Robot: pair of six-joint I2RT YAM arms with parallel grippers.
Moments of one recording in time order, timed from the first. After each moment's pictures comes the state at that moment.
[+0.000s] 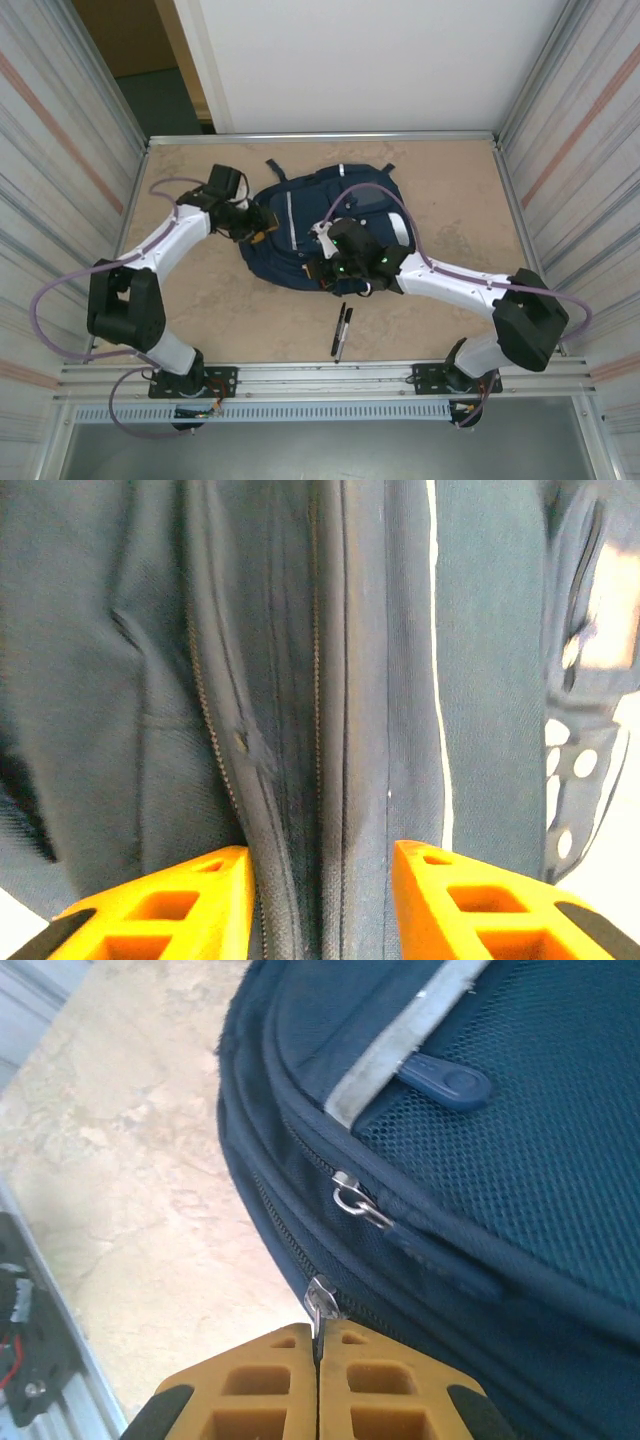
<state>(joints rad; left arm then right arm) -0.26 1.54 1.18 -0.68 0.41 -0.72 0.92 1.47 0.97 -0.22 -0.18 0.41</state>
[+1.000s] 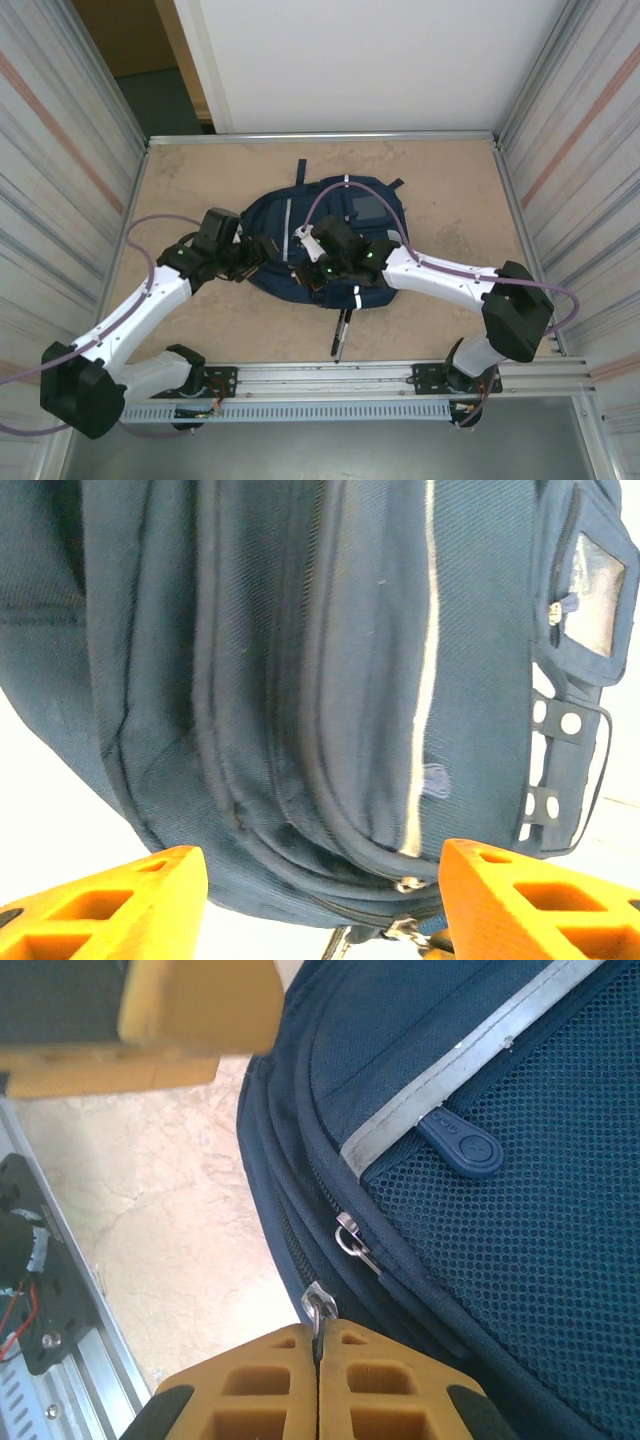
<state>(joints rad) -0.48 1.09 0.81 -0.63 0.21 -0.99 0.96 1.52 1.07 -0.34 -0.20 0.33</state>
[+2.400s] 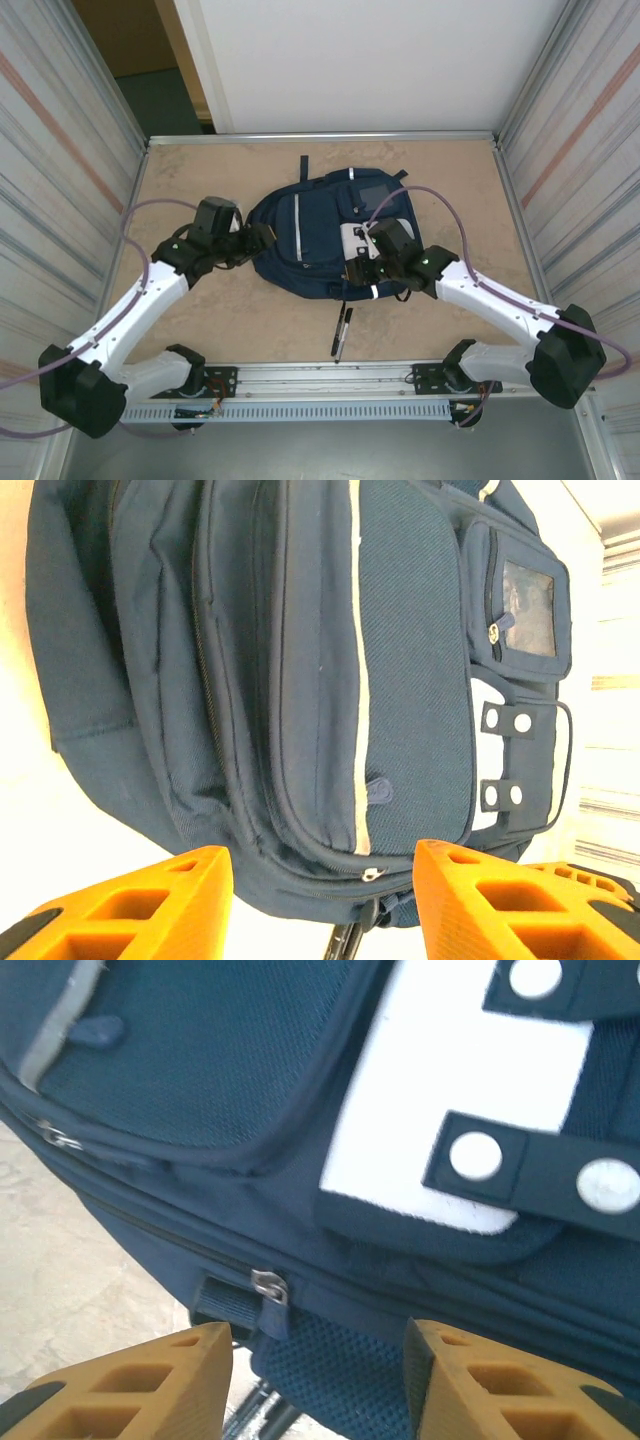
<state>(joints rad) -0.45 1.11 0.92 -0.61 0.18 -0.86 0.75 1.20 0.84 -0.53 -0.04 0.42</state>
